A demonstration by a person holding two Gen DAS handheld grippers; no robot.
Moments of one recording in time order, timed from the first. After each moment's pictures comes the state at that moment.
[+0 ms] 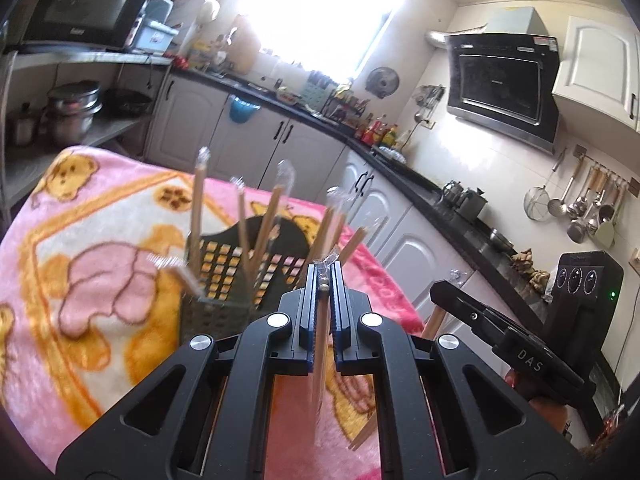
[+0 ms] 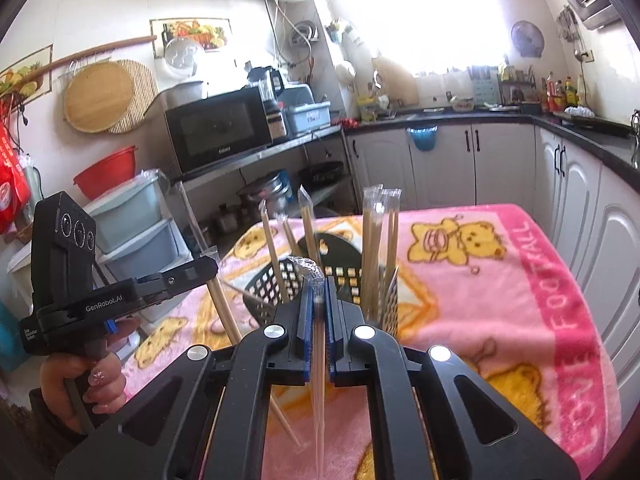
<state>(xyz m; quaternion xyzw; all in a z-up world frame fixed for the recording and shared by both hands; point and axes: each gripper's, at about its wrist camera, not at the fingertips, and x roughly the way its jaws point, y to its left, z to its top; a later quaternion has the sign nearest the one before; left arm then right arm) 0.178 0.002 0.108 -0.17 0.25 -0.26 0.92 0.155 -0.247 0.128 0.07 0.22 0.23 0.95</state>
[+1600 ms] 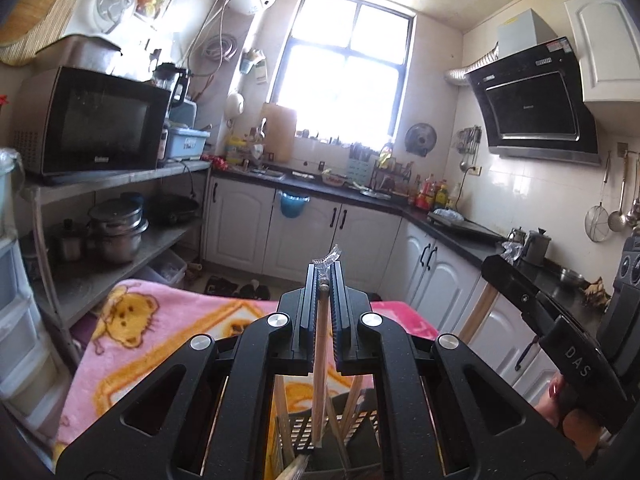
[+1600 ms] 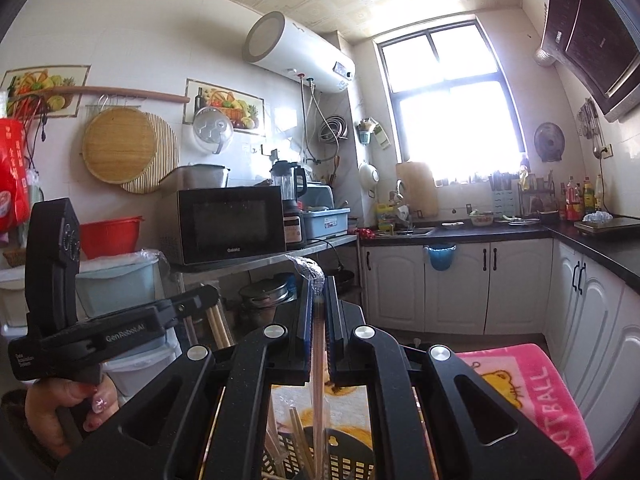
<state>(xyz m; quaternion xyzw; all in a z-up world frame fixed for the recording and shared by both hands) 0.244 0.025 0.186 -0.09 0.13 -0.14 0.98 0.234 -0.198 0.196 0.03 0.03 0.24 0.97</state>
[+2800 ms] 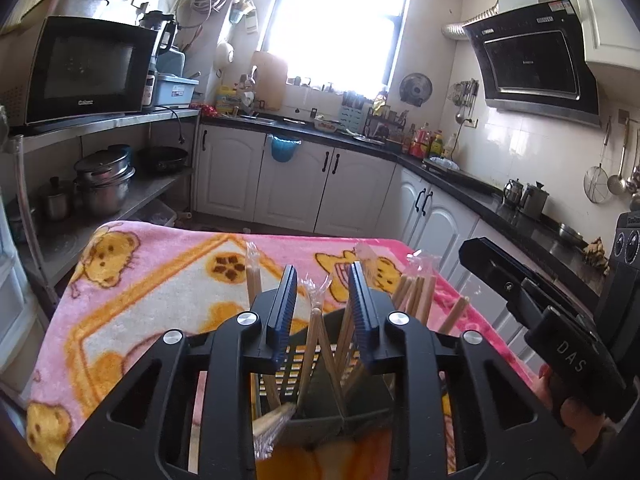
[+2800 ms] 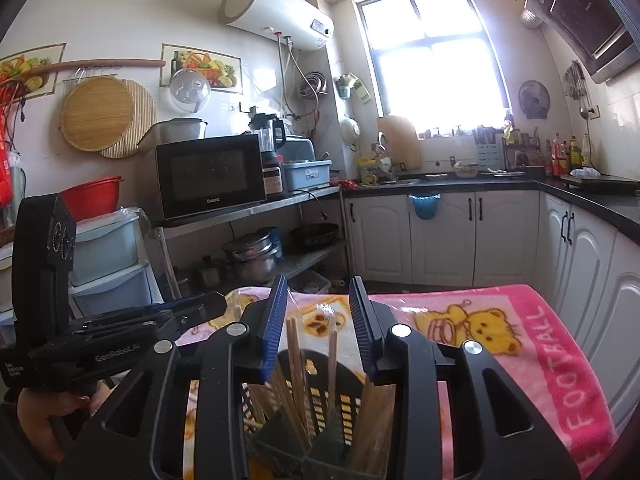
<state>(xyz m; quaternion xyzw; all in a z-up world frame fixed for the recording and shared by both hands) 0.249 0.003 0.120 -0.08 0.21 -0.16 0.96 0.234 -0.207 0.131 0.04 0.11 0.20 0.97</state>
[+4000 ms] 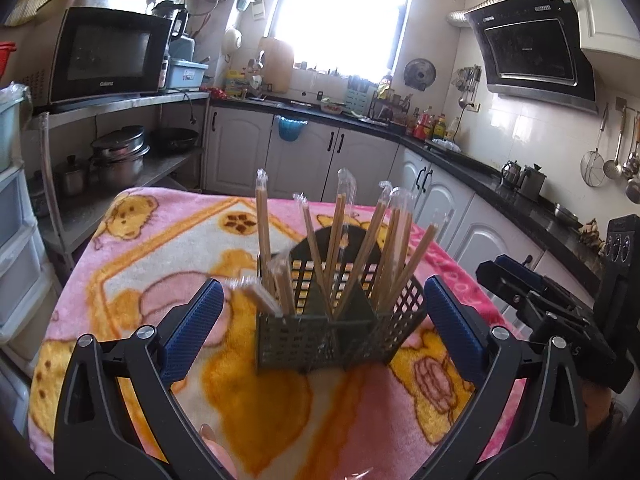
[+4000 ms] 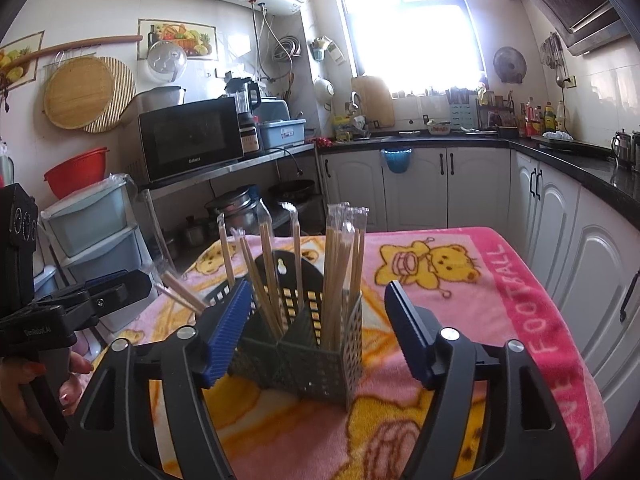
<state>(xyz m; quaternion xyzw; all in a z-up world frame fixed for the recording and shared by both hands) 0.175 0.006 0.102 -0.08 0.24 -0.14 0.96 0.170 -0.239 0.101 0.04 0.19 0.17 0.97</state>
